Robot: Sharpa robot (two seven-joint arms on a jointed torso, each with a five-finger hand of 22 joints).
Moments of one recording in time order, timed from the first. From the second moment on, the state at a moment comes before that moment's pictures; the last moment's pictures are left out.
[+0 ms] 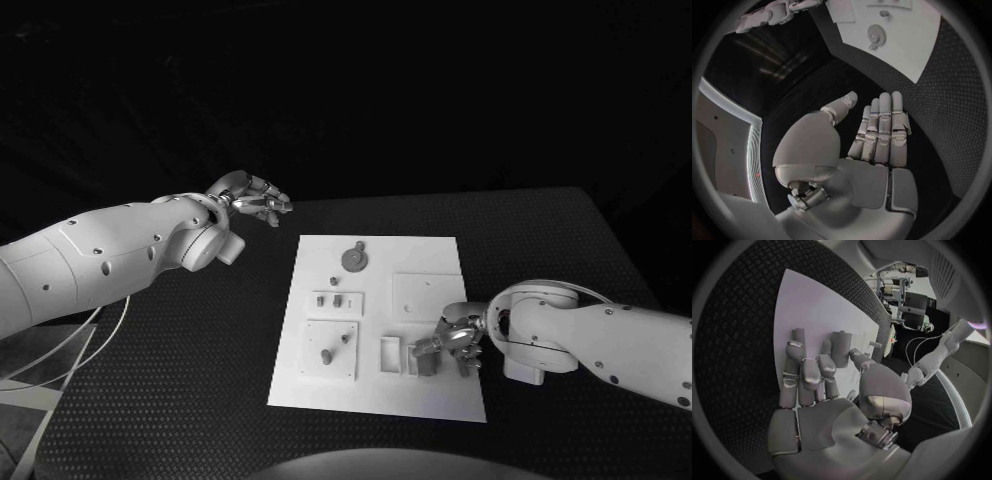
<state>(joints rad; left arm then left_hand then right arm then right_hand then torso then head) 1.27 -0.79 -0.13 1.17 -0.54 -0.29 0.08 1.14 -0.11 0.56 -0.15 0.06 0.81 0.20 0.30 0.48 1.12 0.14 0.07 0.36 0.99 0.04 0.70 0.56 0.02 1.08 -0.05 0.07 0.98 1.15 -0.82 -0.21 1.56 -1.03 0.16 -0.46 0.74 -0.10 0.43 0.01 0.05 1.02 0.07 0.31 0.68 1.20 -0.04 1.21 1.19 1.29 -0.14 1.45 0.89 0.22 1.20 -0.06 0.79 1.31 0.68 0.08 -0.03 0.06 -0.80</state>
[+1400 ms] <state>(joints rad) 1.27 -0.80 -0.13 1.18 -0.54 -0.29 0.07 1.14 -0.11 0.56 -0.15 0.06 0.81 0.20 0.30 0.48 1.12 0.14 0.07 0.36 0.99 0.04 0.70 0.56 0.02 1.08 -0.05 0.07 0.98 1.21 -0.89 -0.22 1.64 -0.97 0.12 -0.46 0.79 0.02 0.38 -0.23 0.05 1.04 0.07 0.28 0.69 1.20 -0.04 1.22 1.18 1.29 -0.14 1.45 0.88 0.23 1.20 -0.05 0.79 1.31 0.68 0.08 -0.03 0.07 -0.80</state>
